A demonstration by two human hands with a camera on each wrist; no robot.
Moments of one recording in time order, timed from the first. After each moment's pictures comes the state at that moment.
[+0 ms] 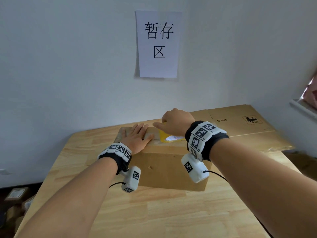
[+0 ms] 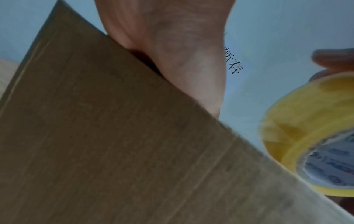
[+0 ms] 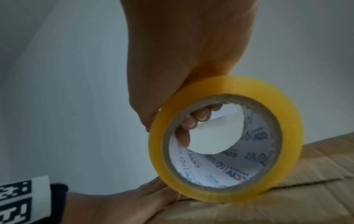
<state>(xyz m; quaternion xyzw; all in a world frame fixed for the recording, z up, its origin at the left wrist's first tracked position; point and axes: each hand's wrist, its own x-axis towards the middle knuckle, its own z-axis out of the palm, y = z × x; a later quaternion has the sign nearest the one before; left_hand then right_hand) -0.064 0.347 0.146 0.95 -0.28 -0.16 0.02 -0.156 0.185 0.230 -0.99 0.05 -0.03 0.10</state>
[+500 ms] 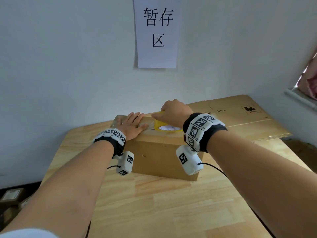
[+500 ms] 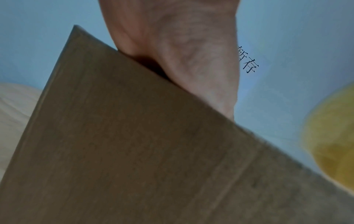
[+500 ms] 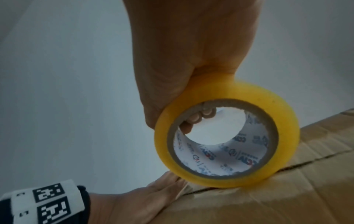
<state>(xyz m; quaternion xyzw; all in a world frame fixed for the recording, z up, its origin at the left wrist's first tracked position) -0.021 0.377 0.153 0.93 -0.32 -0.16 -0.03 -0.139 0.215 0.224 -0.97 0.13 -0.03 0.20</state>
